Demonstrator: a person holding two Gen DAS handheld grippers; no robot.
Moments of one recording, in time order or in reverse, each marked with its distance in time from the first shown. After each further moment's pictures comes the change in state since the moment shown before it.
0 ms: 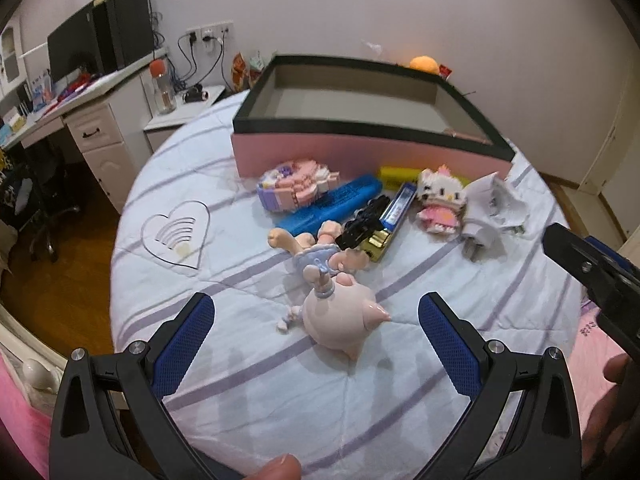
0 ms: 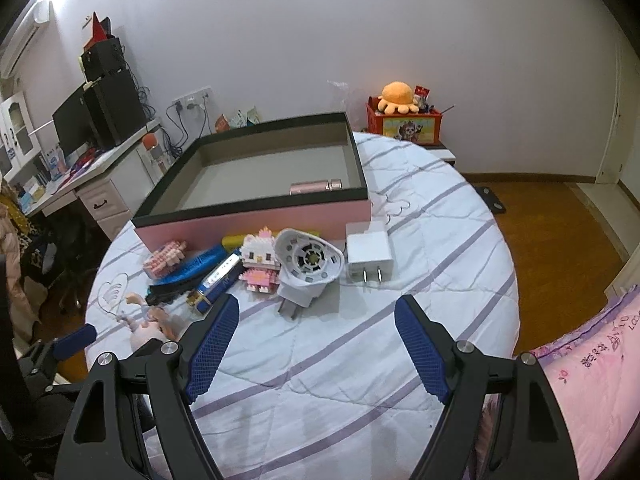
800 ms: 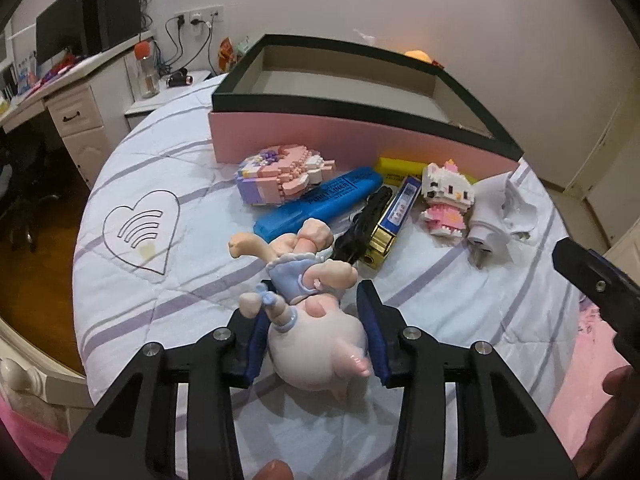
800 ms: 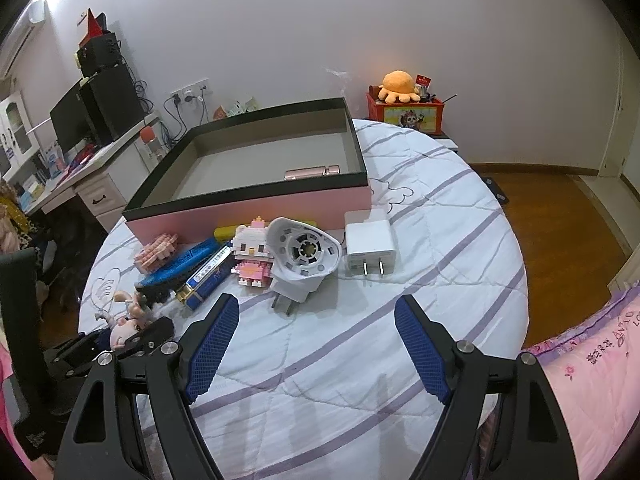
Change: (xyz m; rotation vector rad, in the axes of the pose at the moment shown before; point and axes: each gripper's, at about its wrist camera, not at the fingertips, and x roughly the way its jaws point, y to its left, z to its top) left arm 0.024 0.010 0.009 -0.035 0.026 -0.094; right arm 0.010 -0.005 0.000 0.006 0.025 0.011
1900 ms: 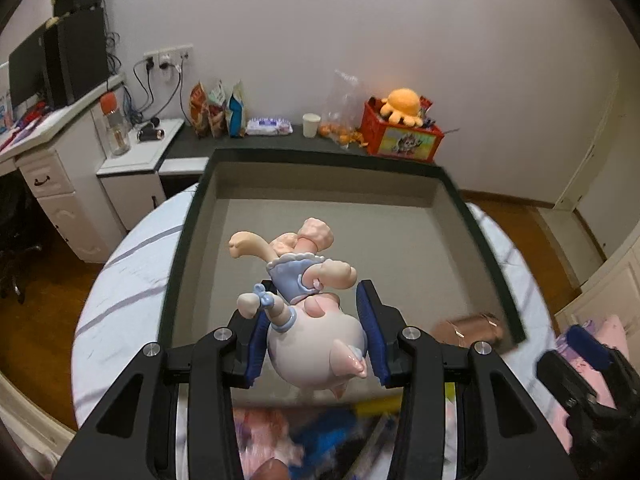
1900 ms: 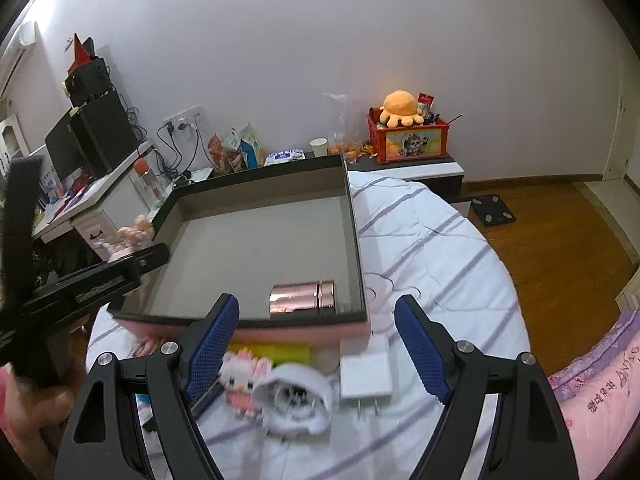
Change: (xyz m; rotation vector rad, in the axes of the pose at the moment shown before) left arm 0.052 -0.032 0.169 0.055 -0.067 -0.031; right arm 0.041 -0.015 0.097 0.029 -0.040 0.024
